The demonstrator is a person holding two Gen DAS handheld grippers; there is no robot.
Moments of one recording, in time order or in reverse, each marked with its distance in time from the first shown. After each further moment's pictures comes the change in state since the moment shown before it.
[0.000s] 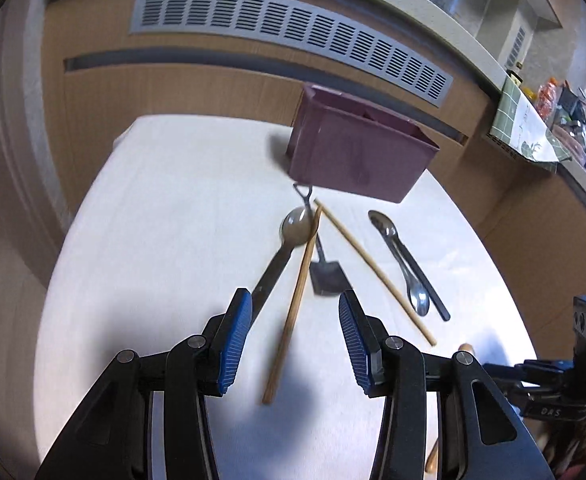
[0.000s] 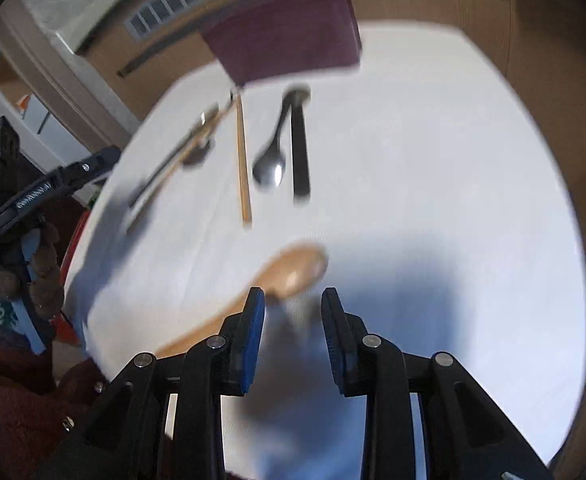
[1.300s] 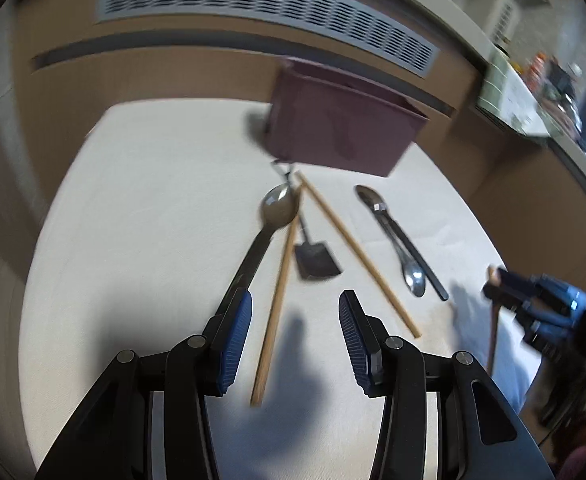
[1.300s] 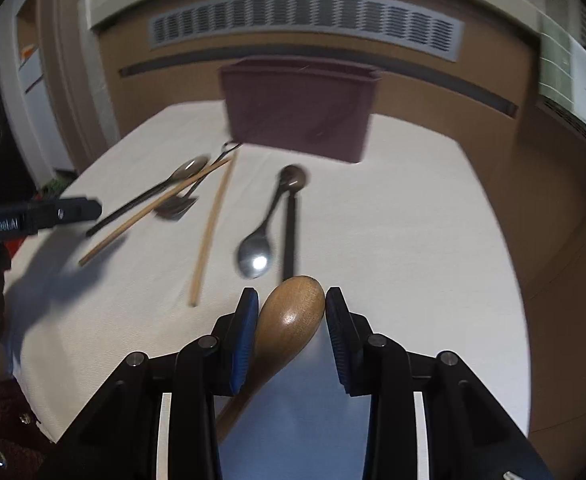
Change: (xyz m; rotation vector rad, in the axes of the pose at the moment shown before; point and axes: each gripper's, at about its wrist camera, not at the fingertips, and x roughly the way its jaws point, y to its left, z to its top) left arm 0.026 -0.011 0.012 0.105 0.078 -0.058; right arm -0.024 0.021 0.044 -0.231 -0.277 -0.250
